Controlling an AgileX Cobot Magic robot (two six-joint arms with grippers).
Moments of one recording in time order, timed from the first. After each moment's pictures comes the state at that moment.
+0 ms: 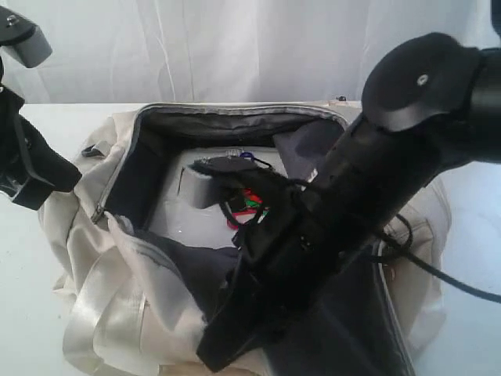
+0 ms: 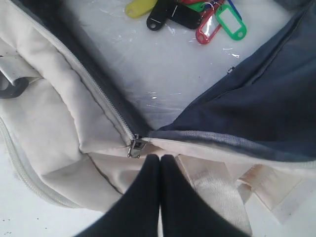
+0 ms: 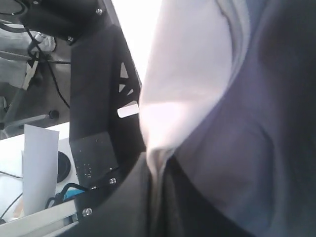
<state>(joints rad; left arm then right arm) -0.36 1.13 -1.03 -0.34 0.96 0.57 0.83 1.51 -1.03 0.80 1.14 -0.66</state>
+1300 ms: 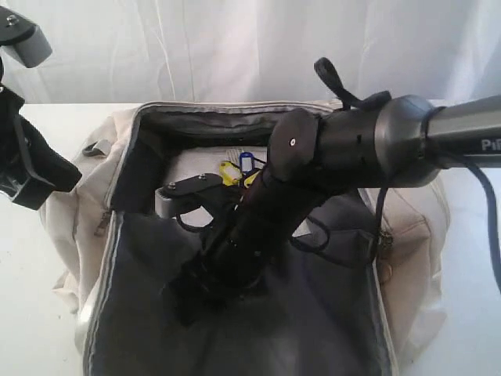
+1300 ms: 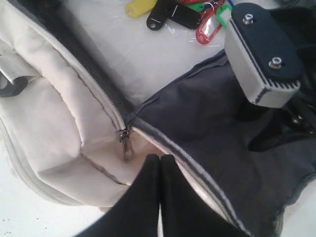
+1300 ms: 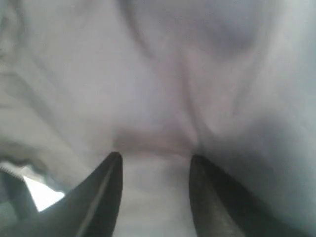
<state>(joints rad) -0.36 1.13 -1.03 -0.34 0.96 0.57 0.86 1.84 -1.16 0.69 0.80 -0.57</state>
